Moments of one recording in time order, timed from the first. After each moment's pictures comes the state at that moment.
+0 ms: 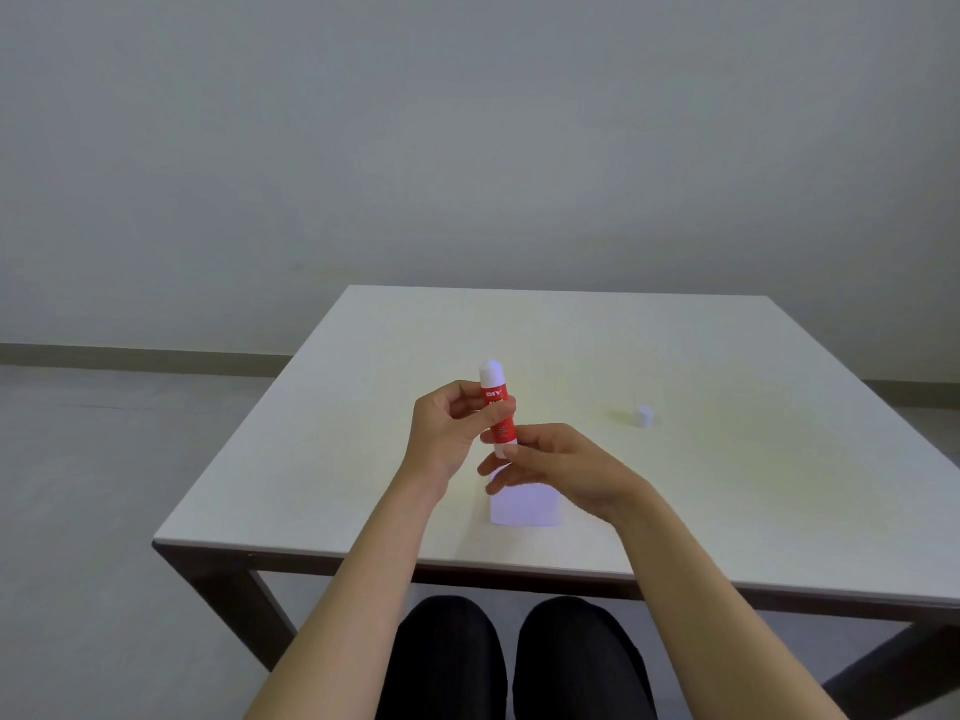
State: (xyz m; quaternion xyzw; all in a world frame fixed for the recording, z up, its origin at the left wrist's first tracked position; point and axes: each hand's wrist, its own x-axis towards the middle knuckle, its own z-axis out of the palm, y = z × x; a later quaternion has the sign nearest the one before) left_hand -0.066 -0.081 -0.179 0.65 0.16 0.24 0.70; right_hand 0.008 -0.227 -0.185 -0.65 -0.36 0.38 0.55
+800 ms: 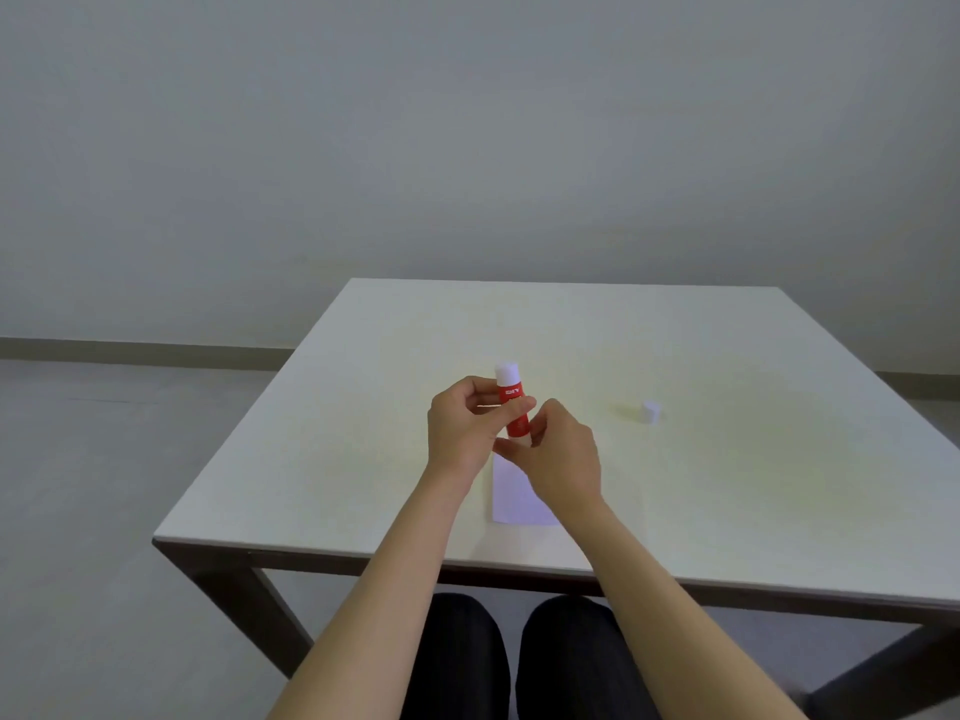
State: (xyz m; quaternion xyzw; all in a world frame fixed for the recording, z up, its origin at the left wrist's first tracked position) left_hand -0.048 -0.095 -0.187 0.68 0.22 0.29 0.64; right_hand -0.006 -0.196 -0.200 -0.88 -0.21 0.03 0.43
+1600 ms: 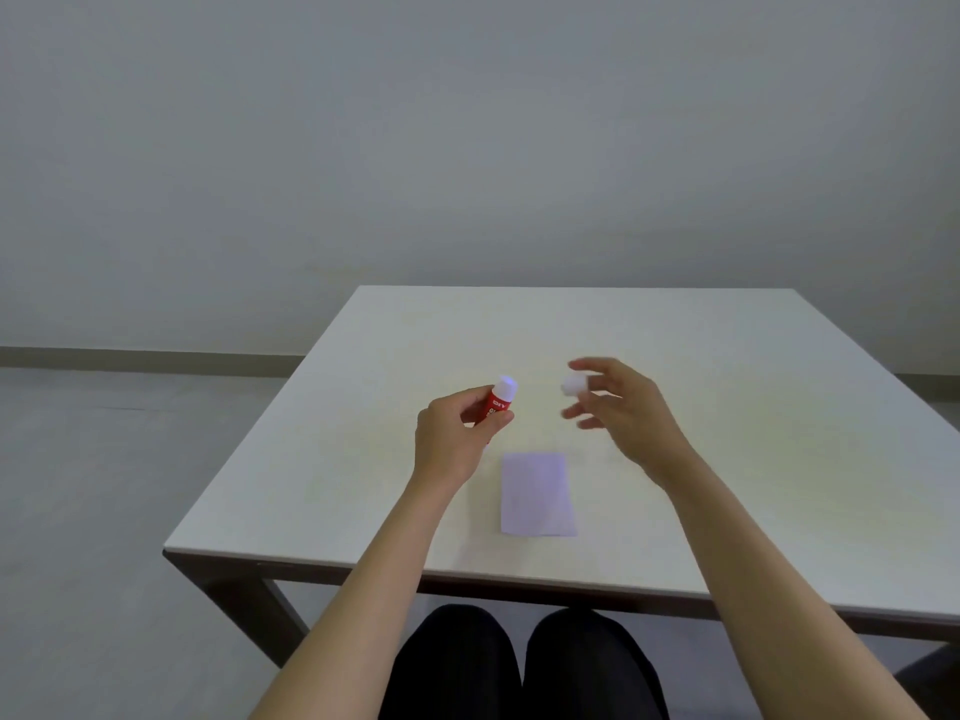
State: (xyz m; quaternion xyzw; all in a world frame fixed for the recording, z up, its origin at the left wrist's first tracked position) left_hand -0.056 -0.074 -0.189 0.80 0.20 0.27 0.49; right_hand 0.057 -0.242 -0.174 -0.74 -0.30 0.09 0.59
